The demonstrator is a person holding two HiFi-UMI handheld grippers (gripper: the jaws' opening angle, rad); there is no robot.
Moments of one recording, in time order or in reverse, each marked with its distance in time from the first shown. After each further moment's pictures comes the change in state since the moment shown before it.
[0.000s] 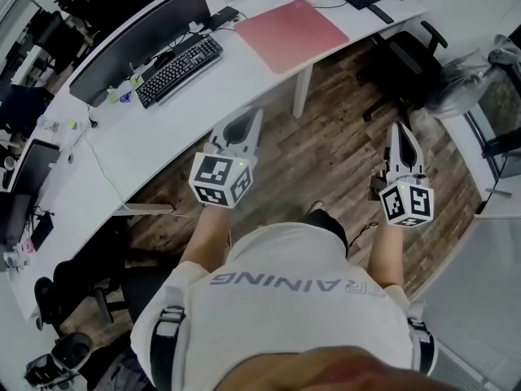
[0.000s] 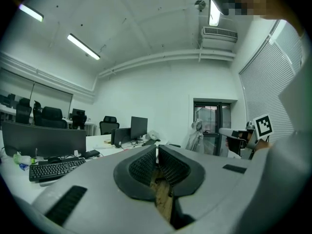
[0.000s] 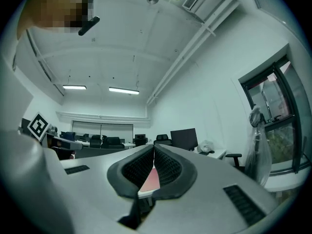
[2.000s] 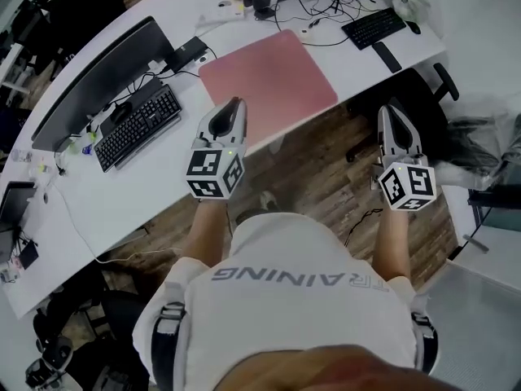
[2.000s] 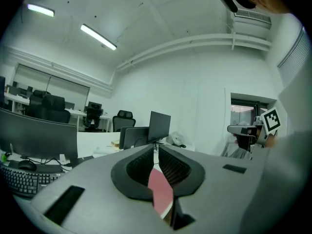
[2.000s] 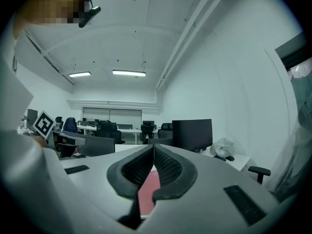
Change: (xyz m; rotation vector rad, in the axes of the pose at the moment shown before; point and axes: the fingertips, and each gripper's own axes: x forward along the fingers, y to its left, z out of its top) left arm 0.377 0.166 0.026 -0.118 0.027 0.226; right arm 0.412 -0.183 -0.032 -0.074 0.173 0.188
